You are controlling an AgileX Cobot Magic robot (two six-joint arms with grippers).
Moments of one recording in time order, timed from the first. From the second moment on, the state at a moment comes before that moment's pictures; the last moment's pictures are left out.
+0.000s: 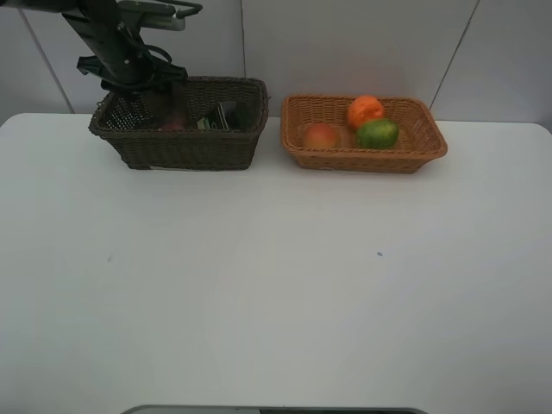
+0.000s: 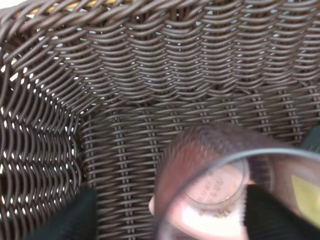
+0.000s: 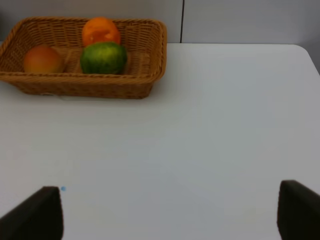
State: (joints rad) left arm -0.20 2.16 -1.67 0.11 0.62 -0.15; right arm 0.02 0.00 -0.52 -0.08 1.06 0.04
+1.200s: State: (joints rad) left arm -0.19 1.59 -1.46 0.07 0.96 -0.09; right arm 0.02 0.00 -0.52 -0.08 1.06 0.04
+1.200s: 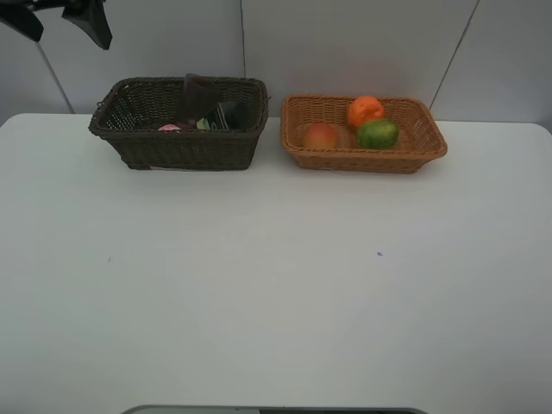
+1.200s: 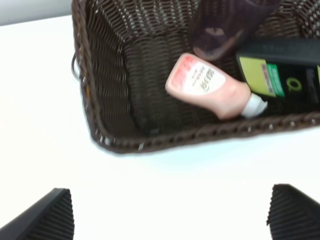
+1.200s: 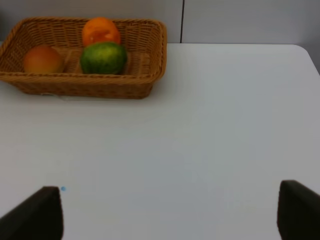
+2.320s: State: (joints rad) left arm -0.15 0.17 -0.65 0.00 1.05 -0.07; right arm 0.02 0.00 -0.52 -0.08 1.06 0.04
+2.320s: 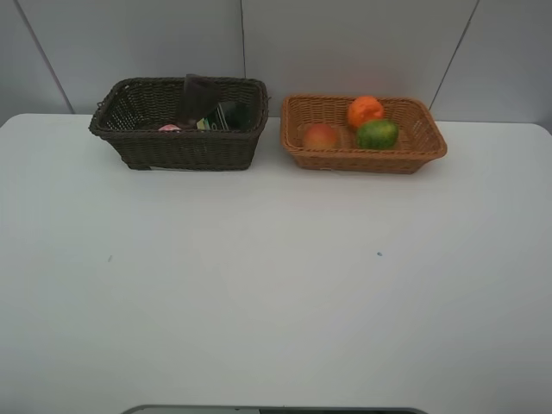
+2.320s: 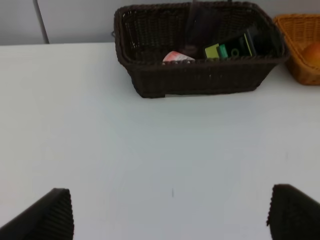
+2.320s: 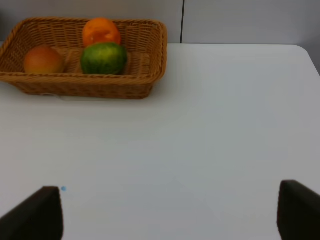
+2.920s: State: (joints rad) left arm -0.15 0.00 -0.50 -0.01 1.06 -0.02; right arm 0.02 0.00 -0.52 -0.08 1.06 0.04
